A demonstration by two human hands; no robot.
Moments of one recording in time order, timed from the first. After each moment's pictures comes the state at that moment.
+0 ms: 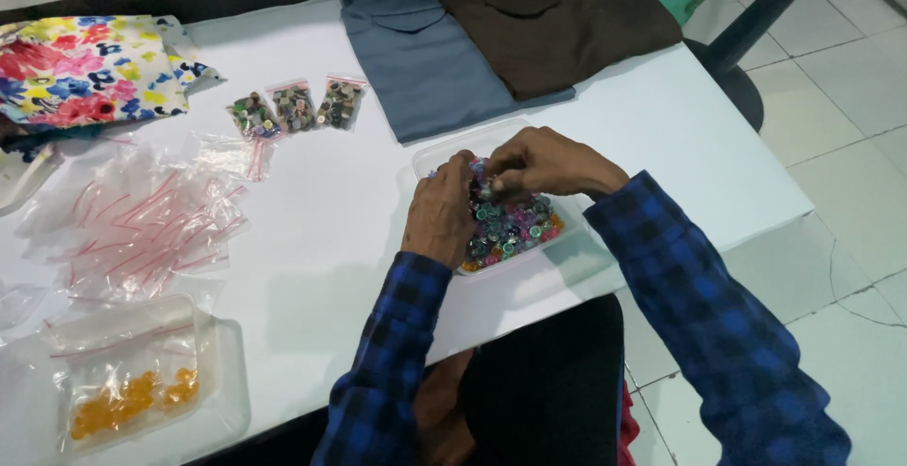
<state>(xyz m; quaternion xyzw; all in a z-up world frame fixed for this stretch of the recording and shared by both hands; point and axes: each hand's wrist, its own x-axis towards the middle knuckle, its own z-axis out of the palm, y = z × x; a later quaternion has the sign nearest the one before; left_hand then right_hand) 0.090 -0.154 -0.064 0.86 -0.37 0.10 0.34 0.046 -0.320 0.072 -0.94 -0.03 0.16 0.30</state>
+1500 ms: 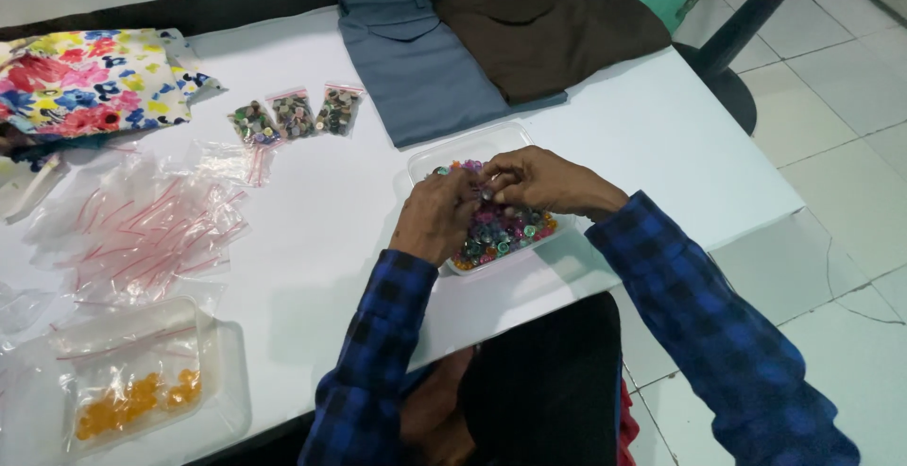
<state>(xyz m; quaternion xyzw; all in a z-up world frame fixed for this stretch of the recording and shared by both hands) 0.109 -0.147 -0.081 0.81 -0.43 0.07 0.39 0.035 -0.338 0.032 -0.83 0.01 0.17 0.54</state>
